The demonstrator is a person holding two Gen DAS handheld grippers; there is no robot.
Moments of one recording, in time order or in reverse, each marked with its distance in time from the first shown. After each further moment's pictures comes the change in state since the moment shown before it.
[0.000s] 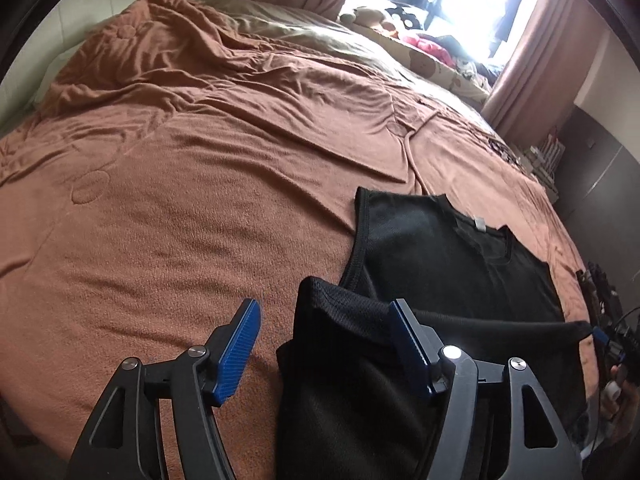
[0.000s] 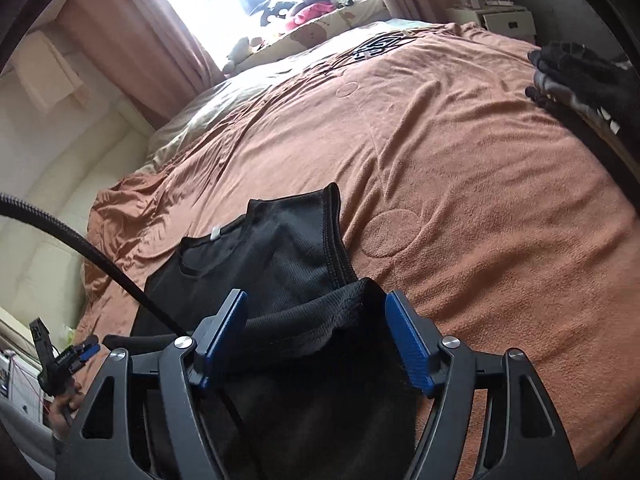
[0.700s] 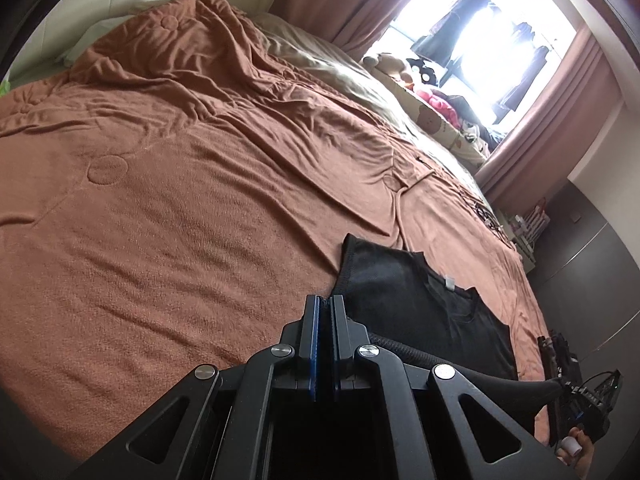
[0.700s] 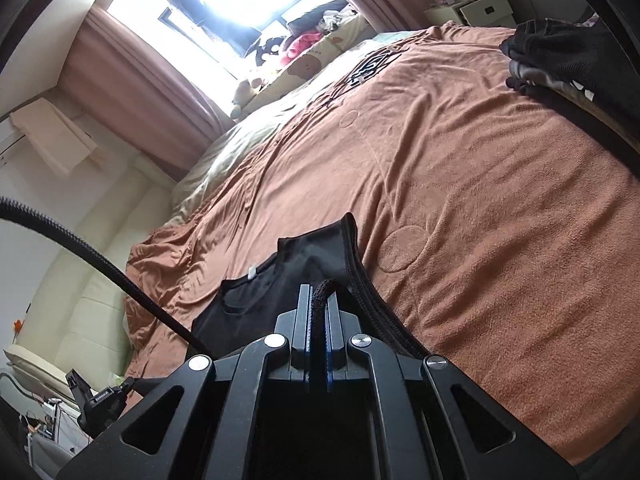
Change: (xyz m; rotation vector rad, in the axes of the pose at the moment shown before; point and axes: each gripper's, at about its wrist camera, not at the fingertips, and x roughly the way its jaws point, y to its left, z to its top) left arm -0.025 0.020 0.001 -0.224 -0.139 -0.098; right arm 0.006 -0.048 -0.009 0.203 -0.110 0.153
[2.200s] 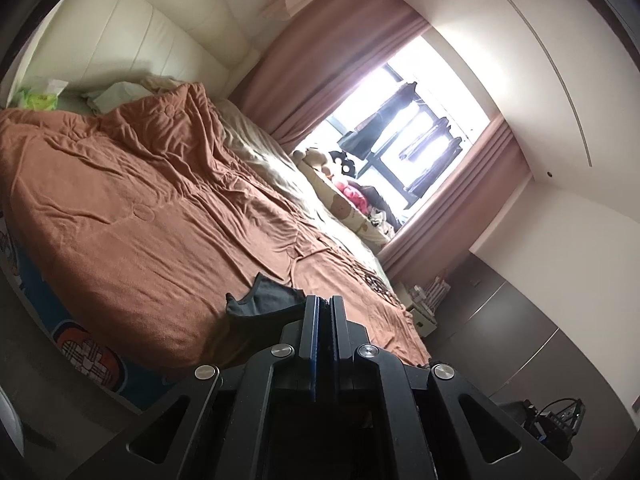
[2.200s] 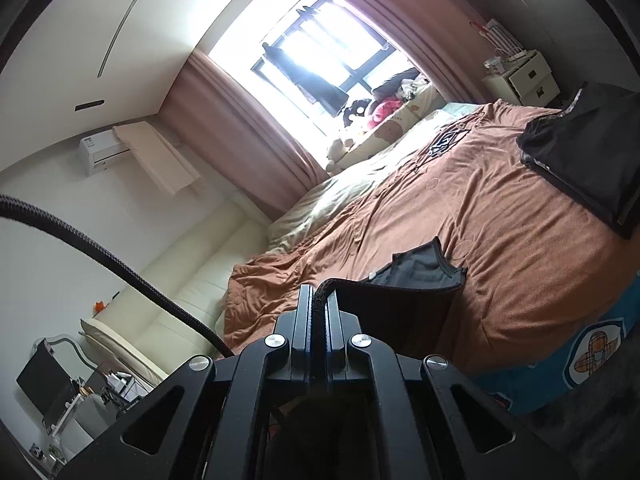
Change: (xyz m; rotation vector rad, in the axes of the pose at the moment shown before) left arm -0.294 0.001 -0.094 -0.065 -0.328 -0.331; right arm -0.260 0.014 -0.123 -0.092 -0.220 0.259
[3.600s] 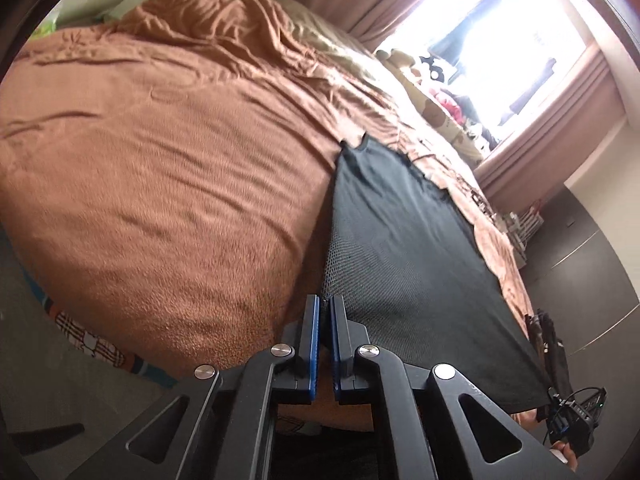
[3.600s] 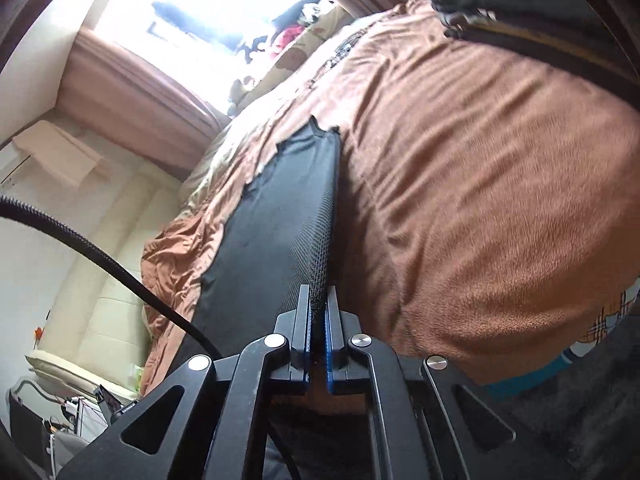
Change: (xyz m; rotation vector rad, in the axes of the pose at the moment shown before) left arm 0.192 0.091 -0.053 -0.016 0.333 0.311; right arm 0.156 -0.115 -0.004 0.190 0.200 -0.203
